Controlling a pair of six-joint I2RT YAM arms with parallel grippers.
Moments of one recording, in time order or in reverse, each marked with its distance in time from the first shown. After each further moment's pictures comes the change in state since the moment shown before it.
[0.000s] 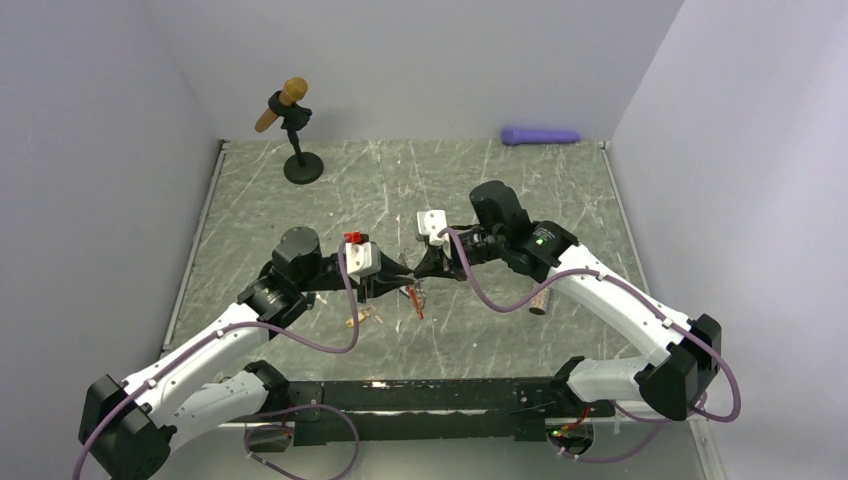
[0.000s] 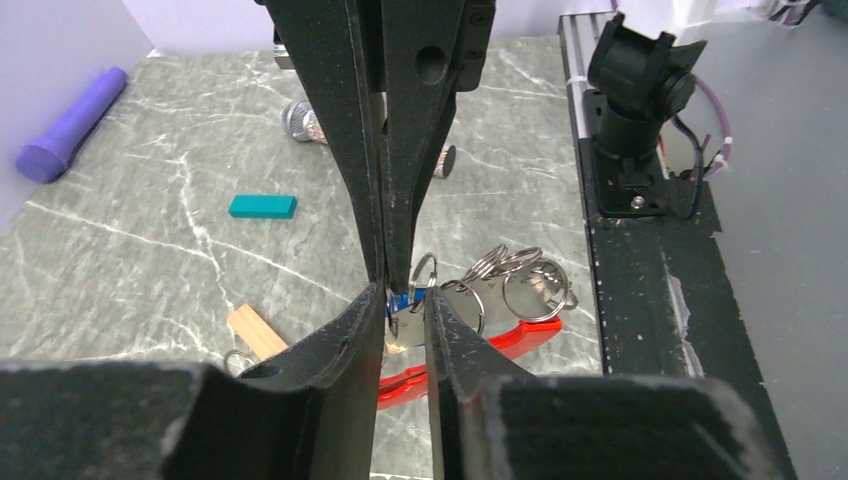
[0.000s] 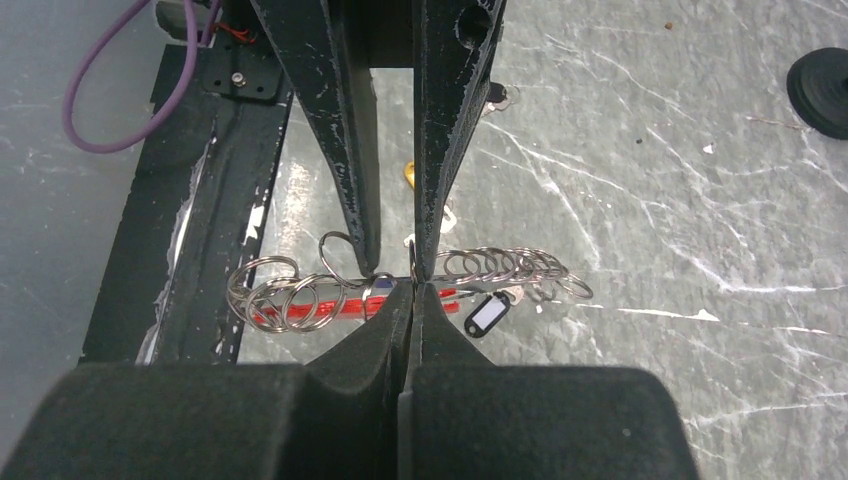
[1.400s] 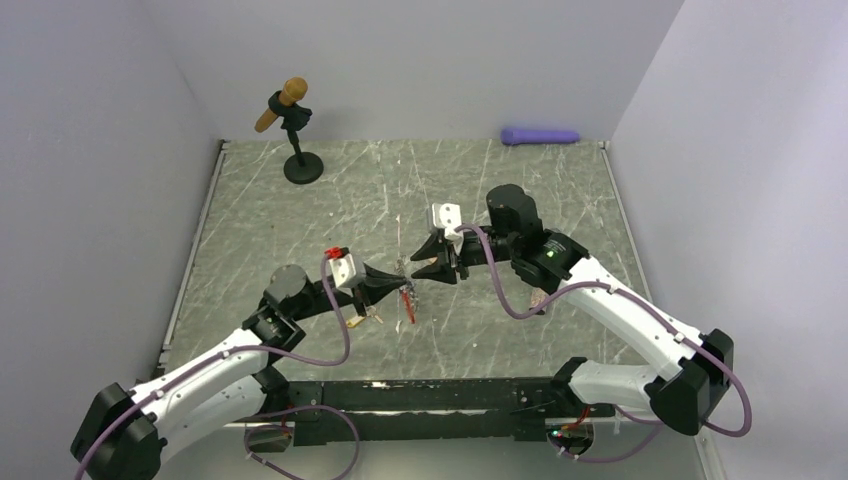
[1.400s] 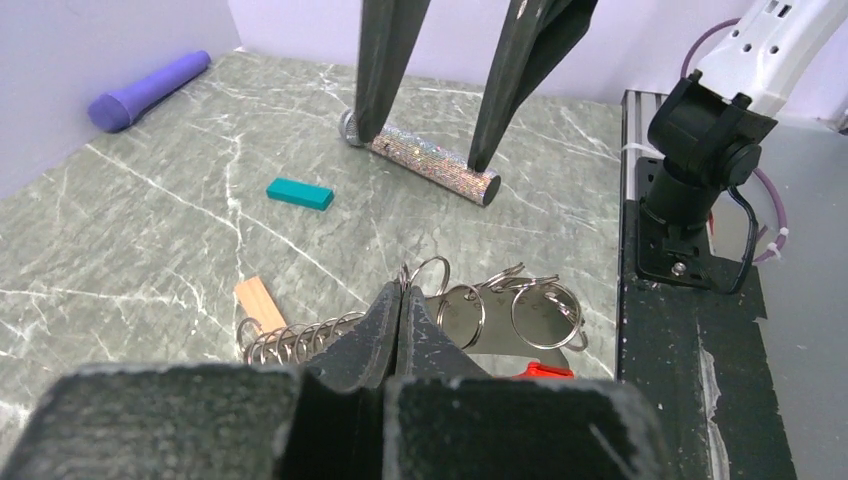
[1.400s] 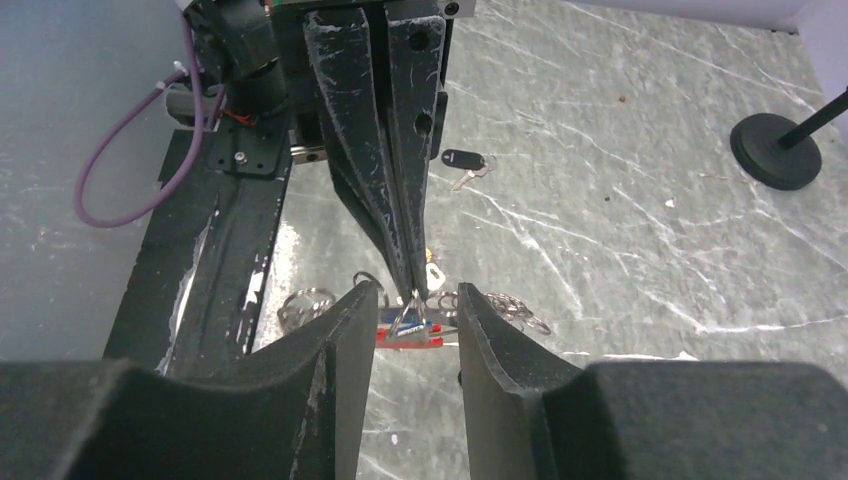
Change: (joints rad) left arm -0.041 -0.103 -0.262 0.323 -0.241 -0.196; right arm -0.010 -0.082 -0.084 0.227 -0.032 0.158
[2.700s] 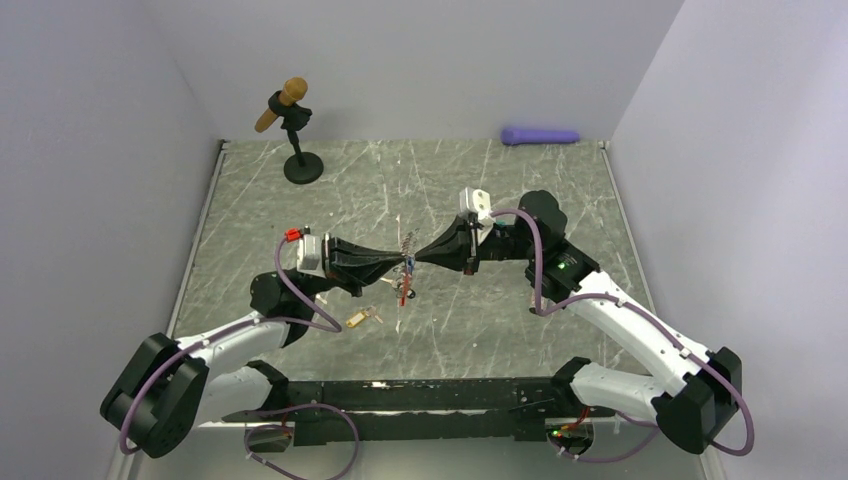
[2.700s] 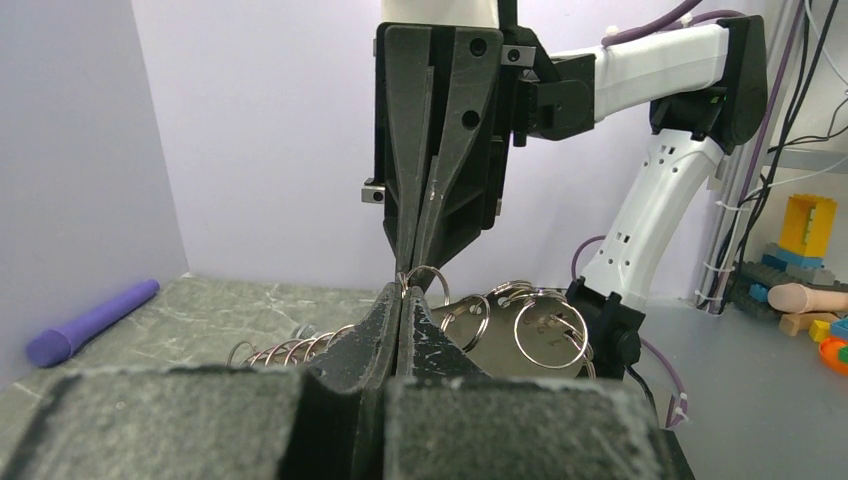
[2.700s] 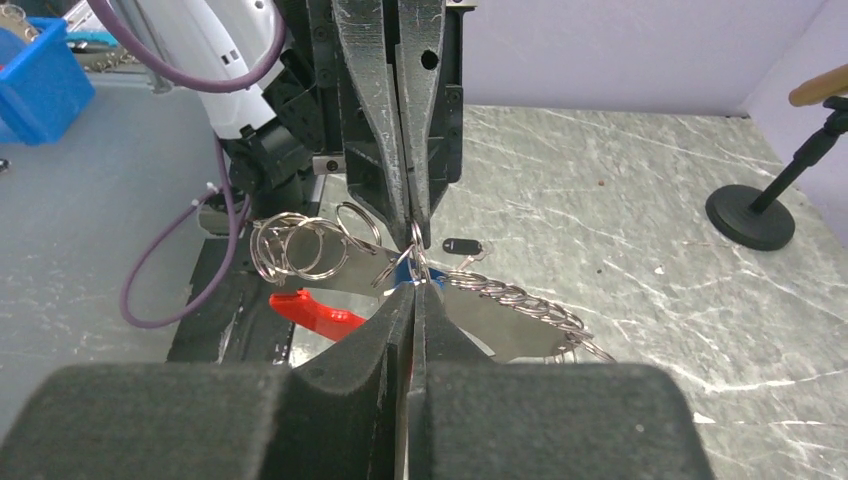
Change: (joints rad) left arm 0.127 0.297 -0.052 1.003 0.170 -0.523; right arm -0.081 -0.099 -0.164 0.405 -0.117 0.325
